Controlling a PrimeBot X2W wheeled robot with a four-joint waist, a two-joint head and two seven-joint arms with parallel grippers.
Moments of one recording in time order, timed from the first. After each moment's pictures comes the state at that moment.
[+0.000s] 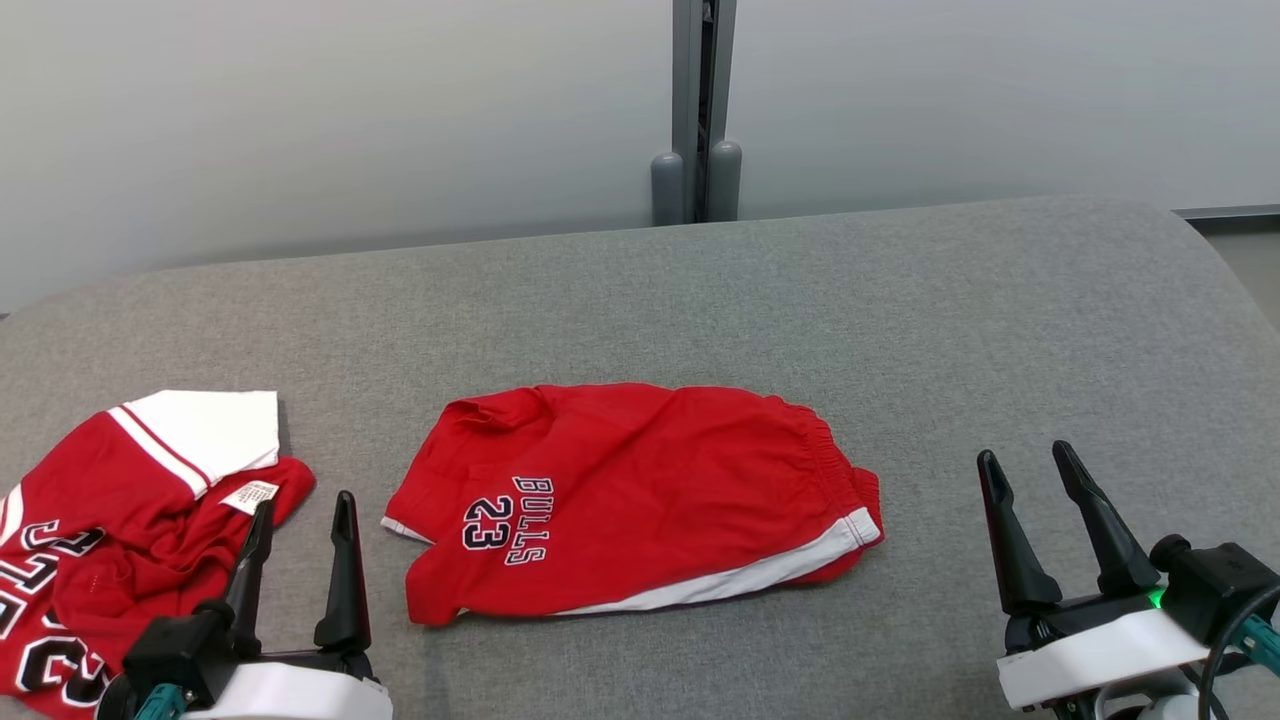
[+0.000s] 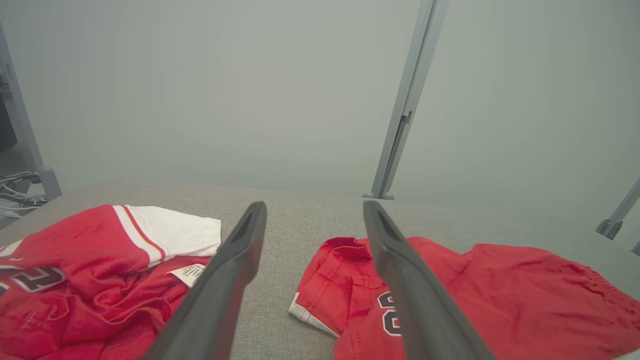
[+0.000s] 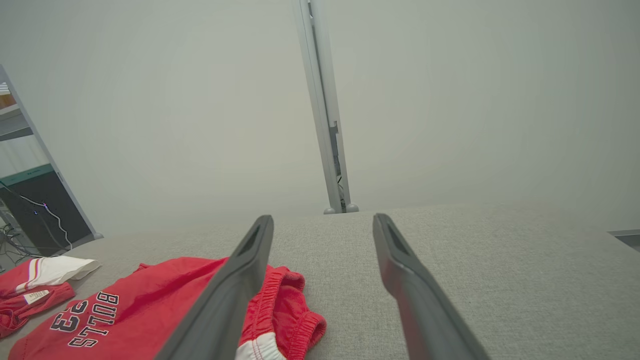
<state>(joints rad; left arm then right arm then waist) 0.04 0.11 -0.06 0.14 -0.34 0.04 -0.26 -0.05 -0.13 0.14 0.15 0.35 0.13 -0.26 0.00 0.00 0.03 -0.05</state>
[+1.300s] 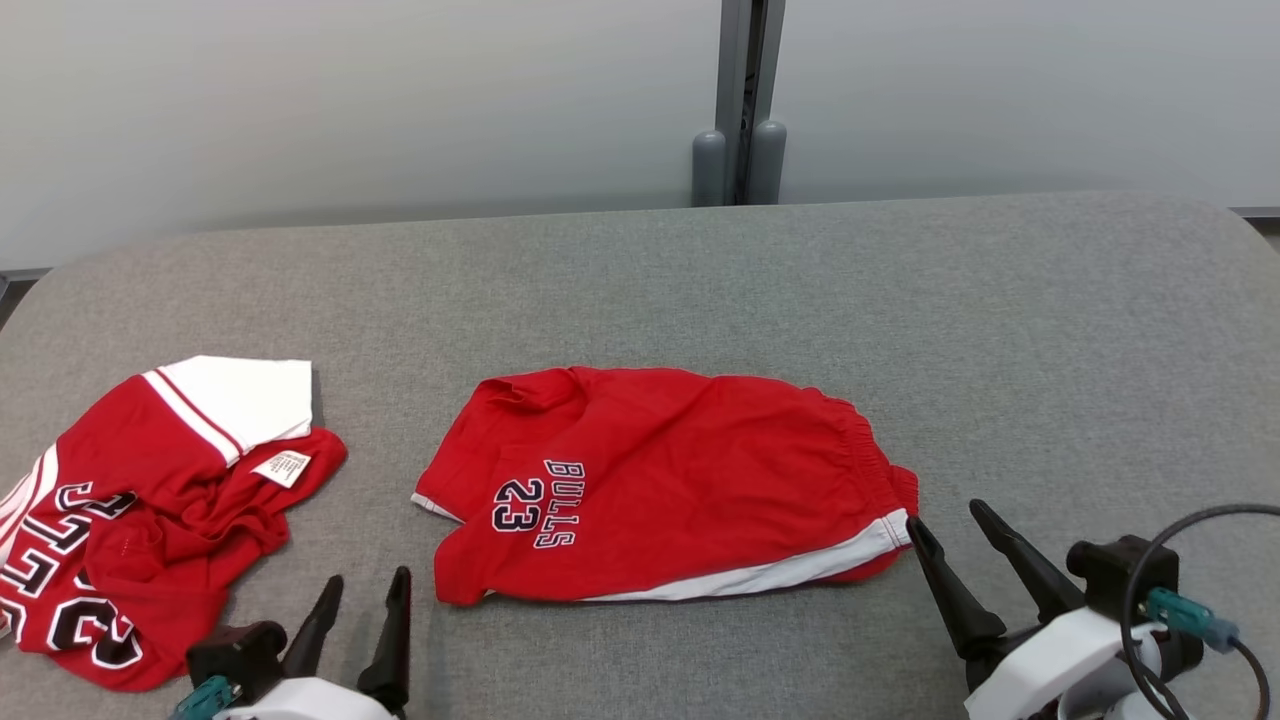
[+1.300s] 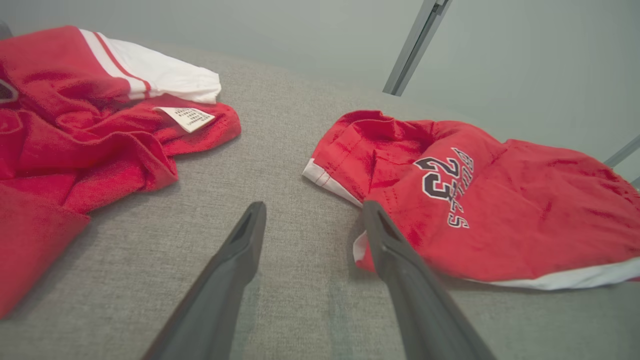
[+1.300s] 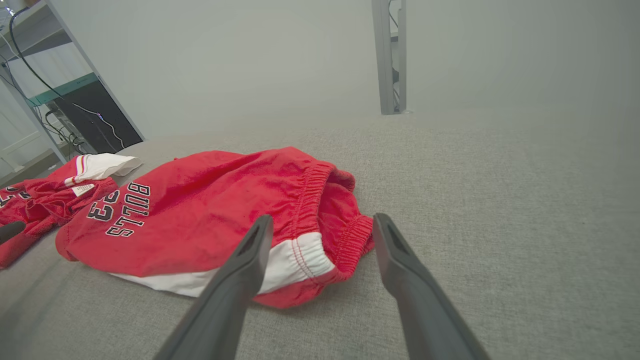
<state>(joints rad) 0.00 0.08 -0.05 0.39 -0.36 -0.10 -0.15 -0.14 -0.27 0.40 0.33 0.54 0.13 -0.21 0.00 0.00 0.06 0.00</state>
